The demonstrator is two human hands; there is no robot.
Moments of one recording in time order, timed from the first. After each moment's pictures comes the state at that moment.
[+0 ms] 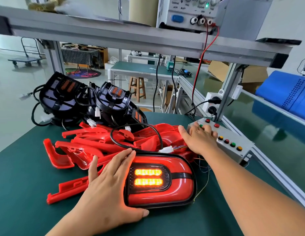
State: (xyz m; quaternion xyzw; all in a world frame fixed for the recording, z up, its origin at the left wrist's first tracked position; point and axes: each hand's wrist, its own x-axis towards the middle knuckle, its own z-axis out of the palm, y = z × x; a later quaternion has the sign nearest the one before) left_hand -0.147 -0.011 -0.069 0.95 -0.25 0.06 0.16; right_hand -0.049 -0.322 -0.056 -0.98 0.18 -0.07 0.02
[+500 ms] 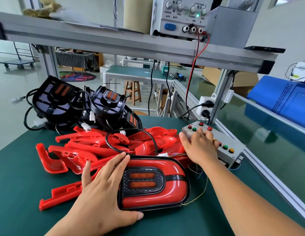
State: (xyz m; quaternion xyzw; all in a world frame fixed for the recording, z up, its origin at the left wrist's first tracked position) left_hand -0.146 -0.012 -0.072 0.95 -0.25 0.06 0.18; right_hand -0.075 -0.325 -0.060 -0.97 0.22 -0.11 0.02
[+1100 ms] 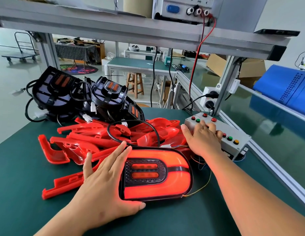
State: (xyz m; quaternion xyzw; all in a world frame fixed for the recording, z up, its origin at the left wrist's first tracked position) left_hand -0.147 -0.010 -0.072 0.95 -0.25 0.06 0.16; right_hand -0.073 -0.325 -0.063 -0.97 0.22 -0.10 0.00
